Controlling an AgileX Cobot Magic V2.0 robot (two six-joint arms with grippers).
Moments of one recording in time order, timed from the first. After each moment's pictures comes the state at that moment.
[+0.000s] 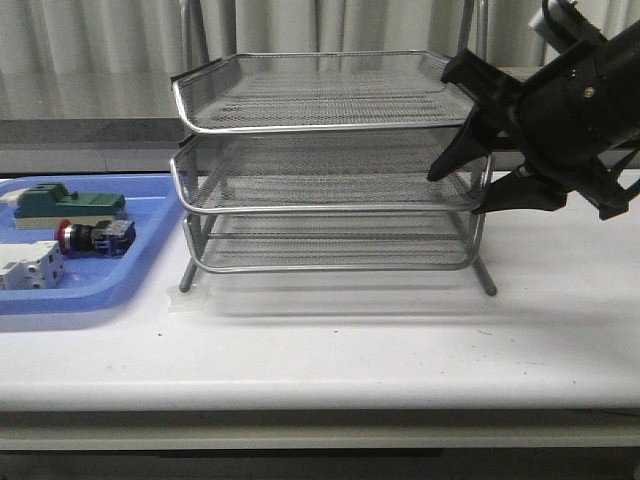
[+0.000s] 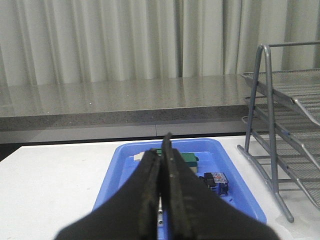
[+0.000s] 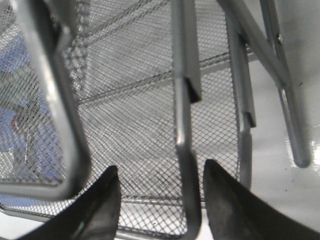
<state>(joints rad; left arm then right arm) 0.00 0.00 0.00 0.06 -0.03 -0.03 0.17 1.65 -0.87 1.48 0.33 -0.84</state>
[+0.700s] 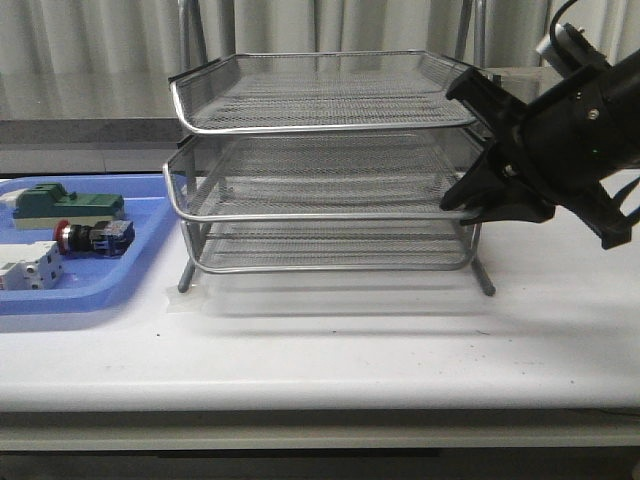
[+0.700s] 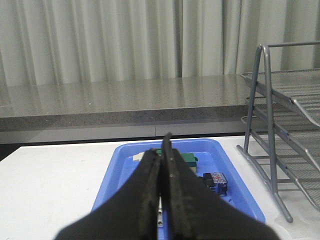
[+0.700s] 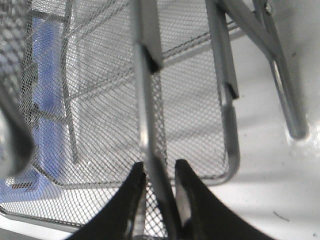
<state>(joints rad) 0.00 0.00 0.00 0.06 -0.03 -0.03 0.17 1.64 -0.80 1.53 0.37 -0.84</state>
